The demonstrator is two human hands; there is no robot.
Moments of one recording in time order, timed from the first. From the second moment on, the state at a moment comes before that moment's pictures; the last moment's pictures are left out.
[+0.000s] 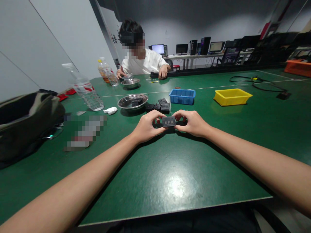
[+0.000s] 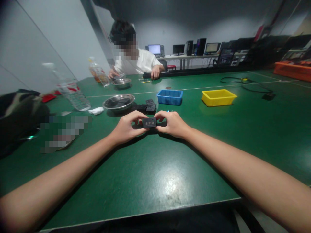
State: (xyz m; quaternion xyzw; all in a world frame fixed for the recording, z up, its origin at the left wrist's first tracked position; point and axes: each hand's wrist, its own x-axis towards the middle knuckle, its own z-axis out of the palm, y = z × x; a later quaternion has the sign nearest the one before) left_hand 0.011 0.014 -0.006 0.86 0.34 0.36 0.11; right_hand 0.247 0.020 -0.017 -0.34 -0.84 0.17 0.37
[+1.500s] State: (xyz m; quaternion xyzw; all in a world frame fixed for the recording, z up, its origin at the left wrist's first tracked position) left_hand 0.009 0.018 -0.010 0.87 0.38 0.28 0.15; right_hand 0.252 0.024 -0.013 -0.36 -0.88 0.14 0.27
